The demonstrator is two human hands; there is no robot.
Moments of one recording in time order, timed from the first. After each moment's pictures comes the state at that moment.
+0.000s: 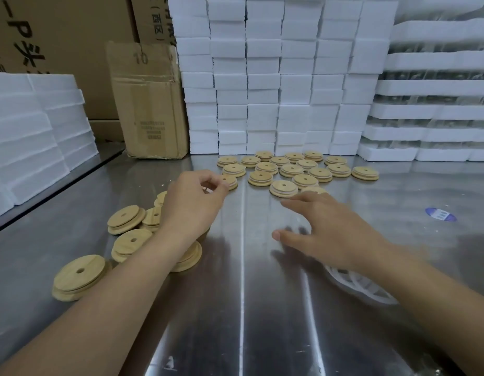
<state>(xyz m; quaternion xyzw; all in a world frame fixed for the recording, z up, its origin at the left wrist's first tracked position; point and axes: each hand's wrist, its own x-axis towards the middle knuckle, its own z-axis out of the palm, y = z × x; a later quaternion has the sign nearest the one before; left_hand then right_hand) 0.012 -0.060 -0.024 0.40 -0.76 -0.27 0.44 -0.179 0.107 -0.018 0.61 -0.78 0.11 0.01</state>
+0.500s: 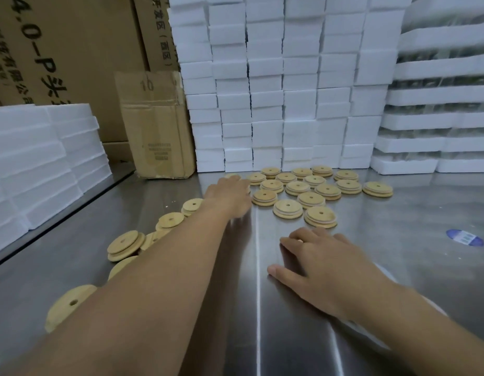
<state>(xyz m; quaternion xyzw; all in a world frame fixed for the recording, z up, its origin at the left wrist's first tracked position) -0.091 -0.140 -0.004 0.42 -0.91 0.02 0.05 -0.179 0.099 -0.031 0.63 -0.78 0.01 0.03</state>
